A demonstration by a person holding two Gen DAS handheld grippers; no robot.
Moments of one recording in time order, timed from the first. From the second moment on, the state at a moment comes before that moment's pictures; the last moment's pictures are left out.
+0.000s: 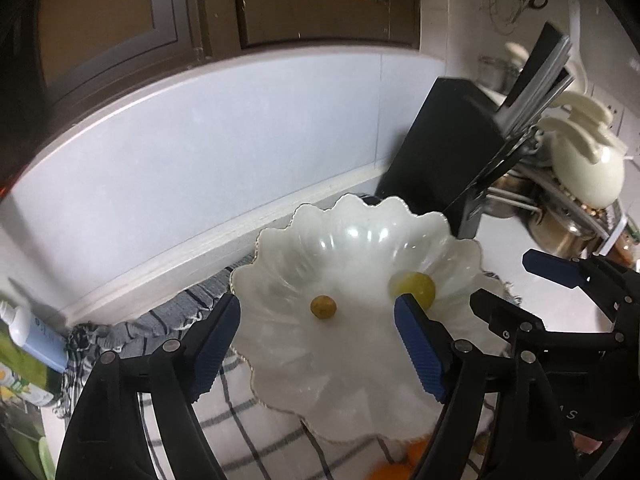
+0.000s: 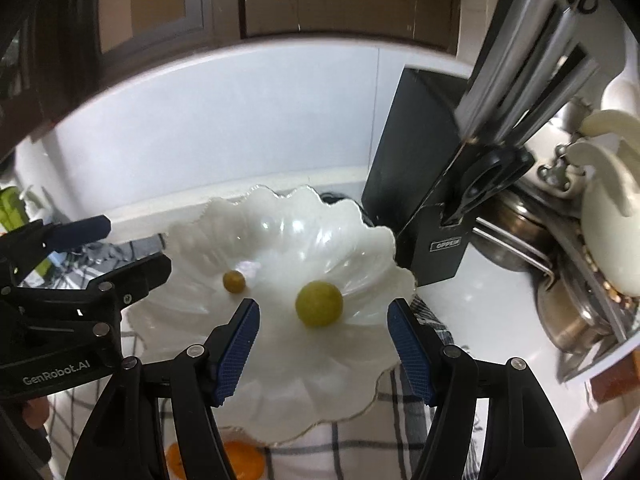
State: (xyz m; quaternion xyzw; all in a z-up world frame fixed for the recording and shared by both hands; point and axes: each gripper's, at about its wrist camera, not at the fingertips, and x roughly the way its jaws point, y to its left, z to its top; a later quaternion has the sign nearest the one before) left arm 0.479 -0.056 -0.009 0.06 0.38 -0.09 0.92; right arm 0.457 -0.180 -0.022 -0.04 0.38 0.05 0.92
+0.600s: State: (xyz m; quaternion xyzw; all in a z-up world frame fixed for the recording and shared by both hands) left arm 0.391 -0.040 0.022 0.06 0.32 -0.07 0.94; right arm 0.374 -0.175 0.004 -0.06 0.32 0.03 0.94
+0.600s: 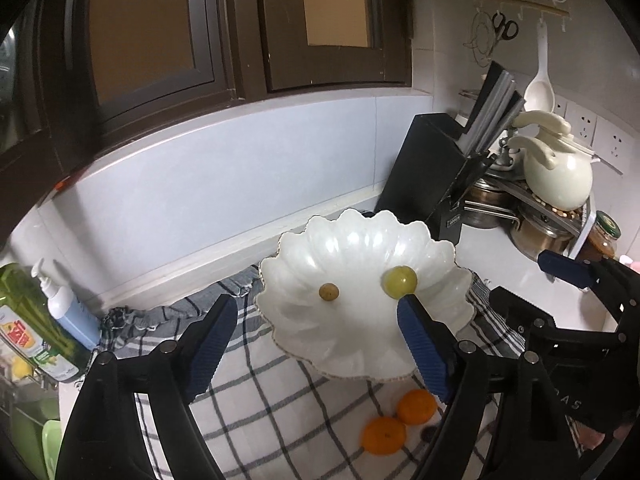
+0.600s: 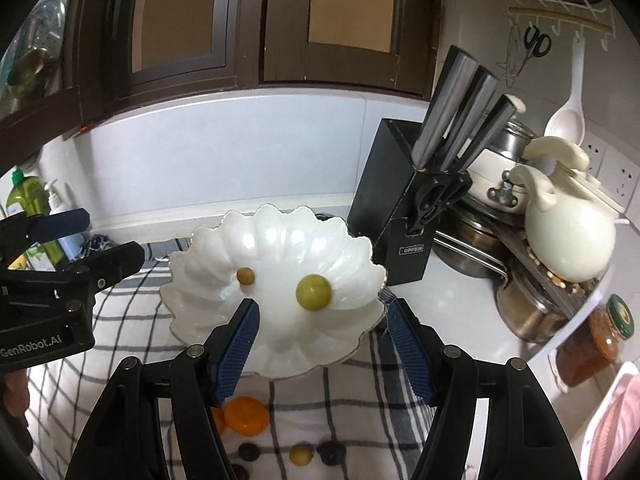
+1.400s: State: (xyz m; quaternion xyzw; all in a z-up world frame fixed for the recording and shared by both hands) left arm 0.301 -0.015 0.004 0.05 0.32 -0.08 0.94; right arm 0.289 -0.149 -0.017 -0.04 0.32 0.04 0.95
